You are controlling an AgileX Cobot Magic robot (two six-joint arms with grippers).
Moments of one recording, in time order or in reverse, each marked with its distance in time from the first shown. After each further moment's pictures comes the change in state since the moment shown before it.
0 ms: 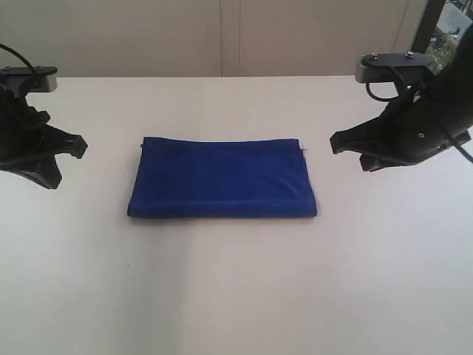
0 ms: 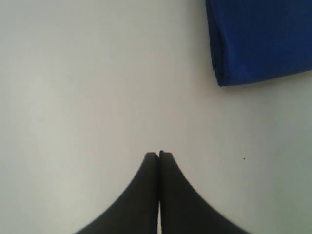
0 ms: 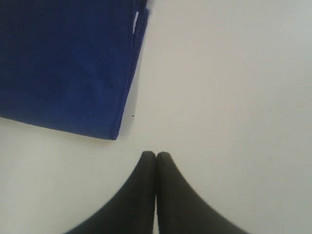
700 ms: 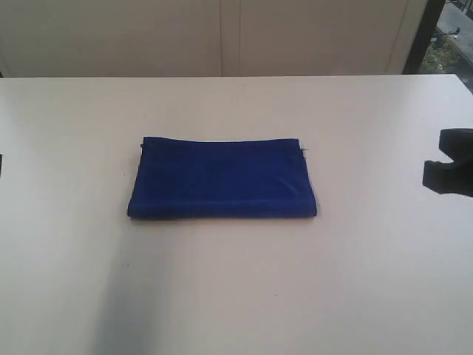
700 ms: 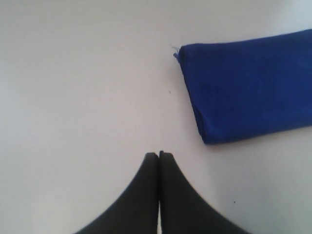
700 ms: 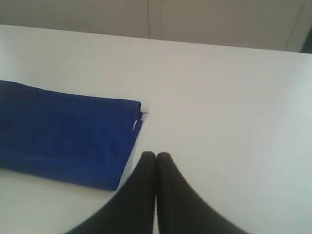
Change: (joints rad) left arm 0.000 -0.731 0.499 0.000 -0.442 0.017; right arm 0.000 -0.771 0.529 -0.018 -0.428 -0.033
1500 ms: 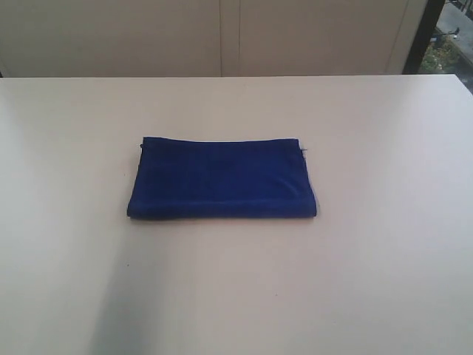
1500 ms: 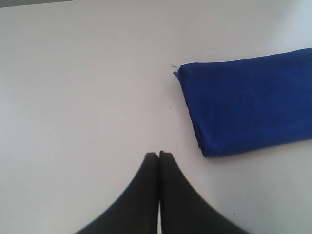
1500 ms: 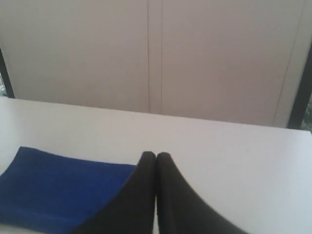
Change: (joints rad) left arm 0.000 -0.057 0.014 0.000 -0.032 0.000; right arm -0.002 -0.363 0.071 -0.002 -0.024 -0.011
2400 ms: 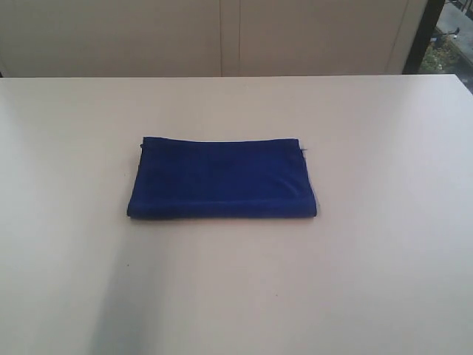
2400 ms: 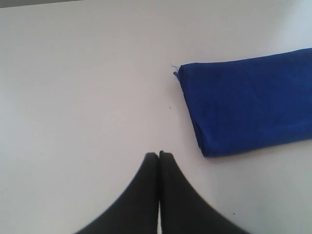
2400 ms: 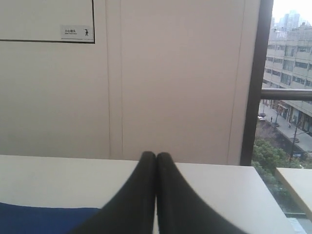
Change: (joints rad) left arm 0.000 0.000 0.000 0.000 0.000 0.000; right arm -0.156 -0.297 0.073 -0.024 0.021 0.002
